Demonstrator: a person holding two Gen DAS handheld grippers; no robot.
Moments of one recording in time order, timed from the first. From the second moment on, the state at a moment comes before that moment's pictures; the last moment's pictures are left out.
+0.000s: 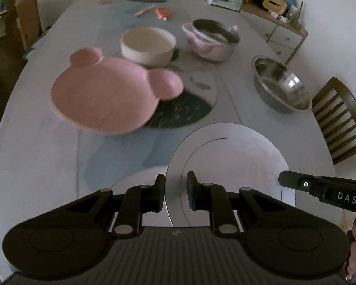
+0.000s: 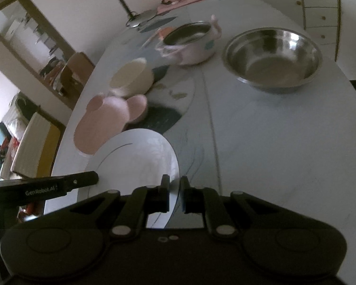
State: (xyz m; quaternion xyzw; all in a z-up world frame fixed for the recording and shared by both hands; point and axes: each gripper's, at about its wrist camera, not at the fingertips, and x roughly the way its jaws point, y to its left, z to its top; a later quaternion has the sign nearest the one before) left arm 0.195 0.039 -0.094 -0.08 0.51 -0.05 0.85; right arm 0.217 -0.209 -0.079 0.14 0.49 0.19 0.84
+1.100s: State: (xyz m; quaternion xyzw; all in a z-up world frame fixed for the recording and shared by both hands) left arm 0.136 0.076 -0.146 -0.07 0.56 0.00 0.83; right arm 0.179 -0.149 -0.122 0.07 0.54 0.23 0.80
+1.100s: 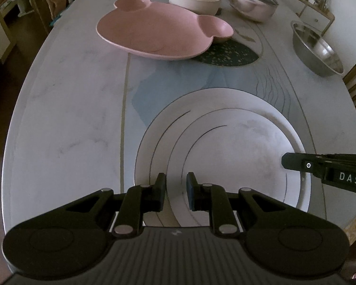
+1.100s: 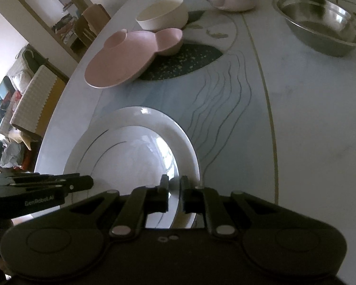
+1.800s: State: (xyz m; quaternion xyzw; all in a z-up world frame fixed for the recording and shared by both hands) left arm 0.129 0.077 -0.137 -0.06 0.54 -0.01 0.84; right arm 0.174 -0.143 -0.101 0.06 0.53 0.21 0.82
